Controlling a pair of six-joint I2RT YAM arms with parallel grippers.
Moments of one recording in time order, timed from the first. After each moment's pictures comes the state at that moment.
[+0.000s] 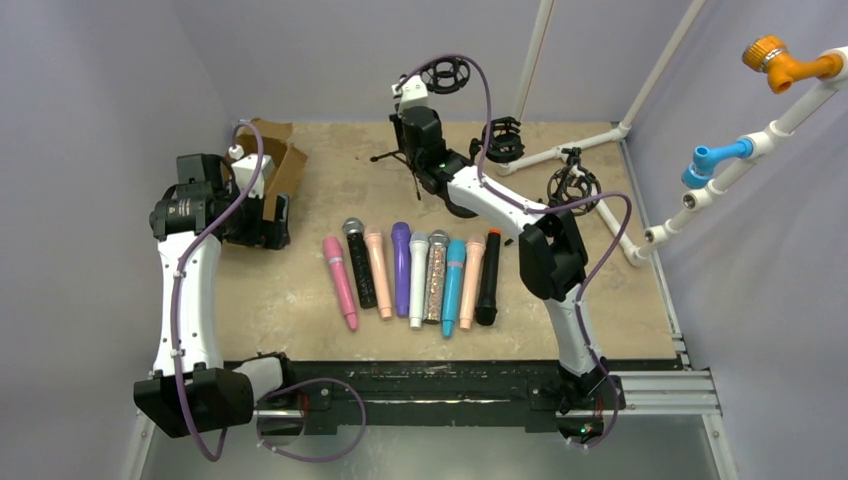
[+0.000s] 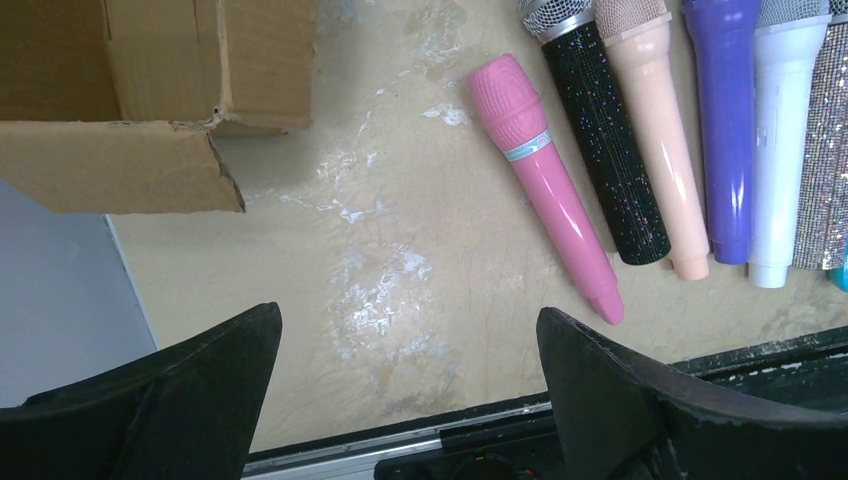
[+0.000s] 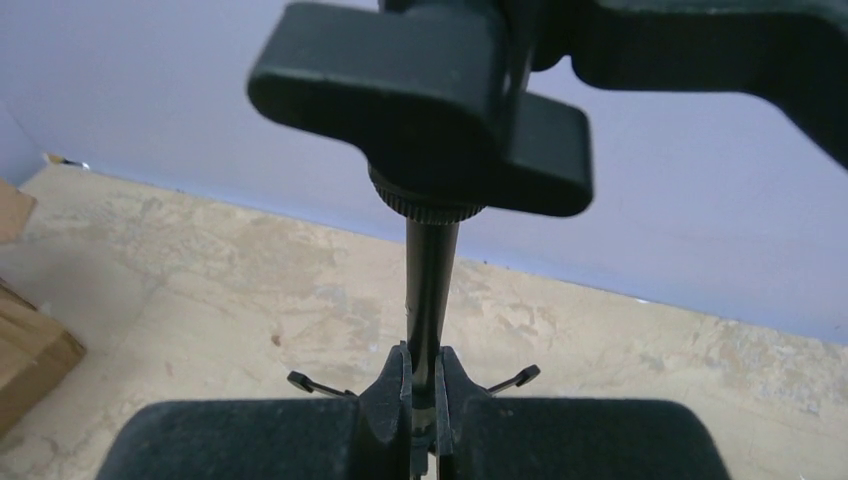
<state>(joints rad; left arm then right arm) 0.20 1.17 1.32 -1.13 0.26 0.29 0.69 2.17 1.91 0.11 0.48 0.00</state>
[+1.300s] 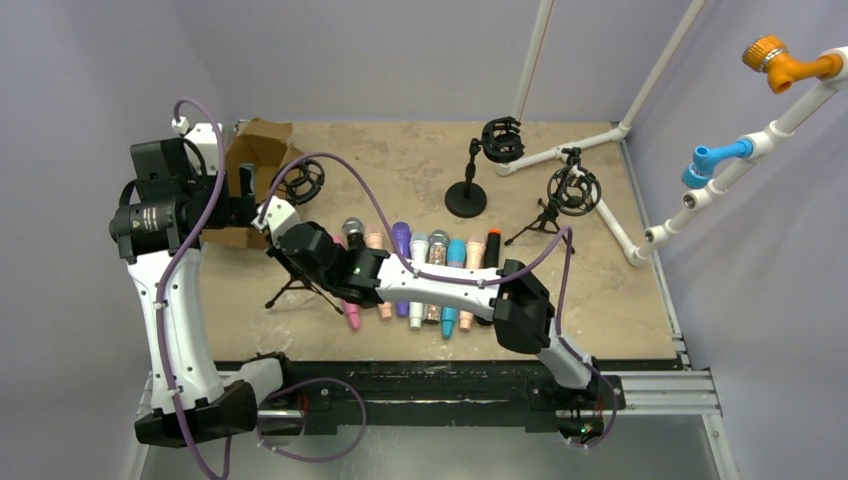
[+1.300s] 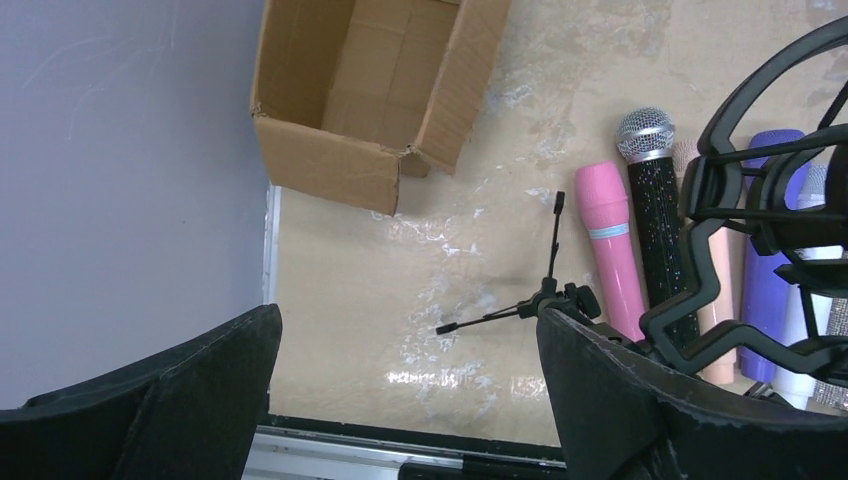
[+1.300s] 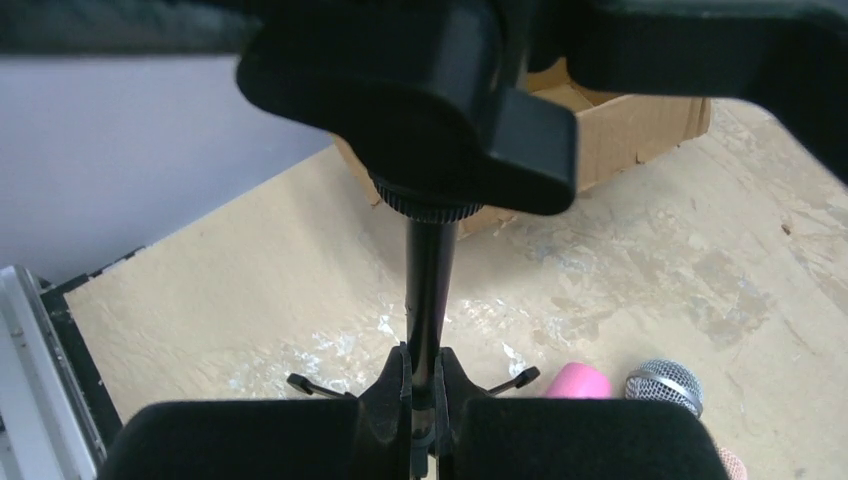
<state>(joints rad) 0.23 1.13 1.60 -1.20 0.04 0.17 1.28 2.18 1.99 -0.13 0.41 0.08</state>
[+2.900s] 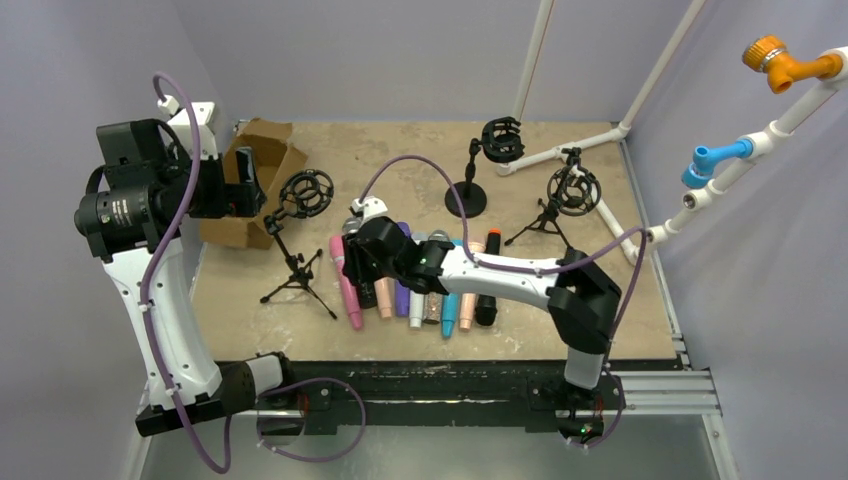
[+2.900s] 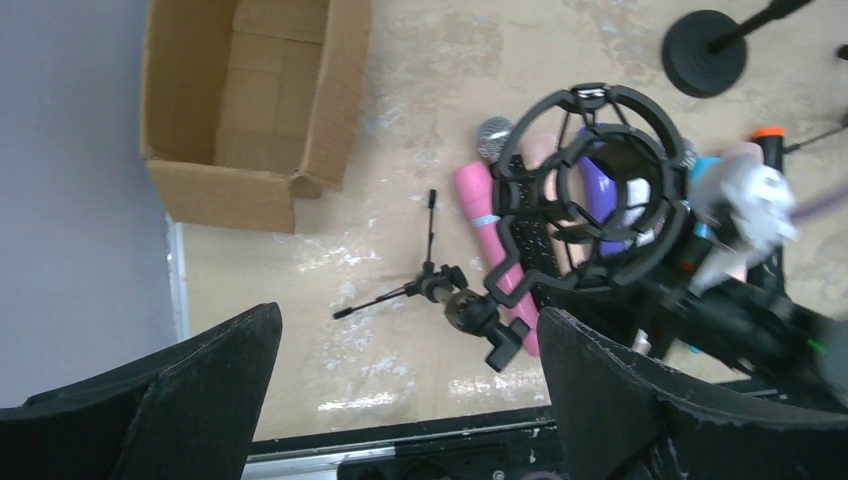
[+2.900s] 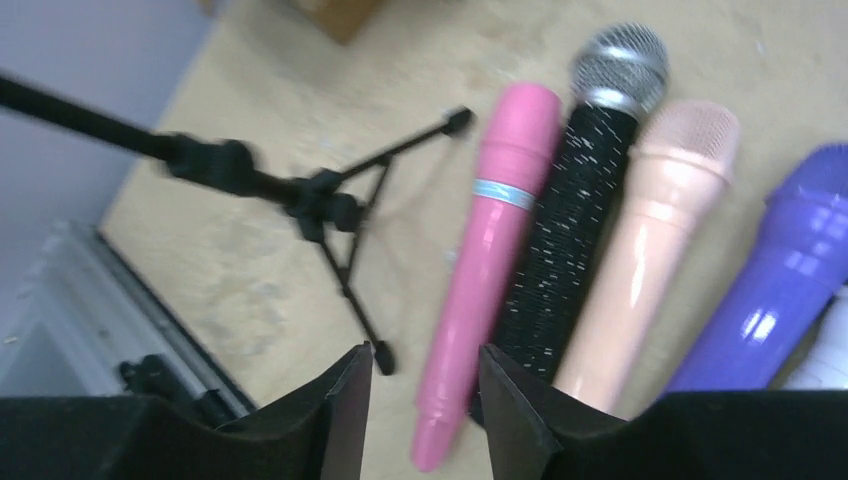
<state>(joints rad) 0.26 1.23 1.92 -1.40 0.28 0.14 1.15 1.78 1.37 -0.12 0.21 0.58</state>
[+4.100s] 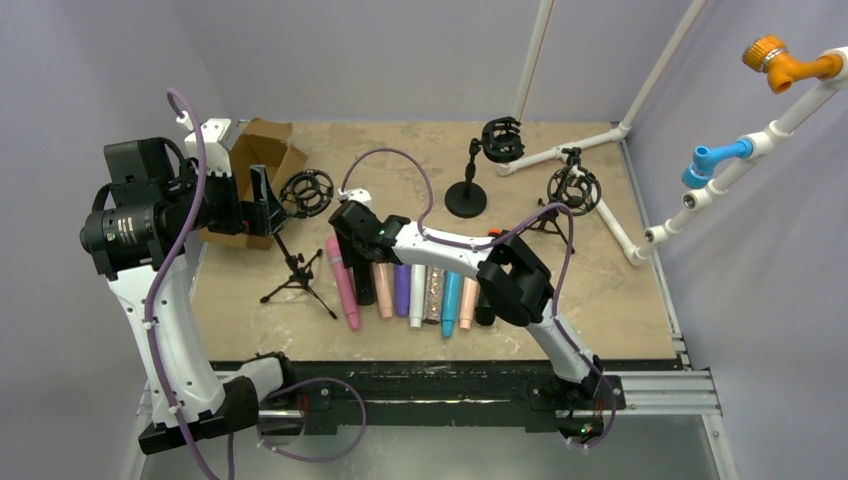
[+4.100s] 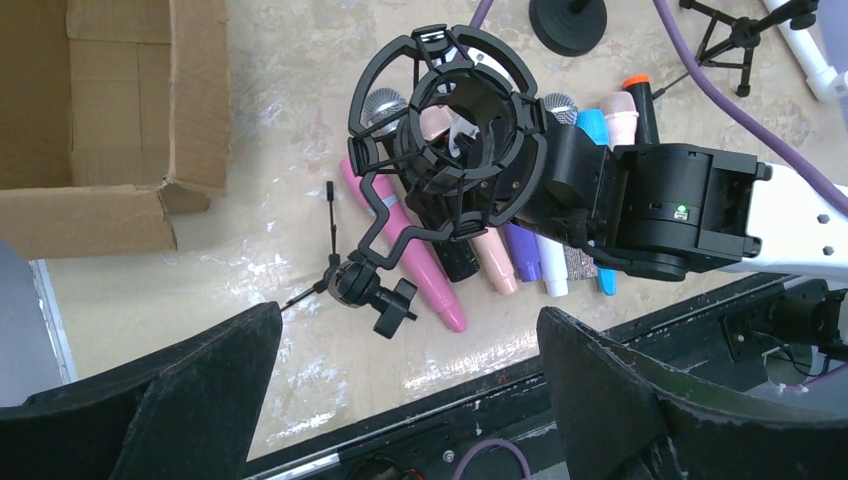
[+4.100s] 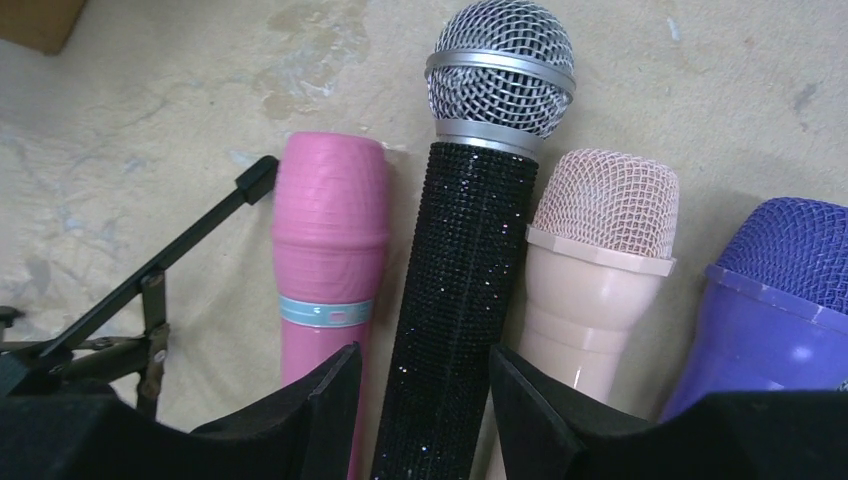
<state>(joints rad) 0.26 1.14 1.82 -1.43 0.54 0.17 1.03 2.25 1.85 -0.47 0.27 0.60</state>
